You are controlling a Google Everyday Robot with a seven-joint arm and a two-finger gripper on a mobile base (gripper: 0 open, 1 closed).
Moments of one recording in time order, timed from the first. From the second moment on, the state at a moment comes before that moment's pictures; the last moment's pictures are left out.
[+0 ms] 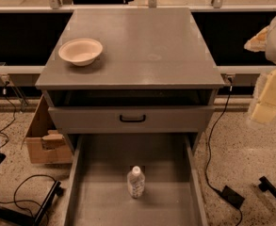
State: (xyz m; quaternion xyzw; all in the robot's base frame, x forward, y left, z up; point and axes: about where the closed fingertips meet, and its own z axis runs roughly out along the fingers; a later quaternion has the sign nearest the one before) arm 0.438 -0.216 0.978 -0.60 0.78 -0.04 0.16
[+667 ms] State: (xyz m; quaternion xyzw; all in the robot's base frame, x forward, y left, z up) arm 0.438 -0.222 0.977 -0.59 0.79 -0.01 0.20
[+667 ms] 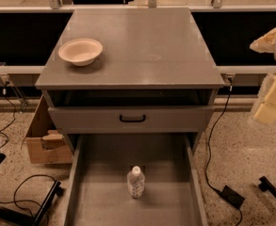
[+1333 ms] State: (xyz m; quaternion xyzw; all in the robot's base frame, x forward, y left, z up) arm 0.432 -0.238 0.873 -0.55 0.77 0.10 0.31
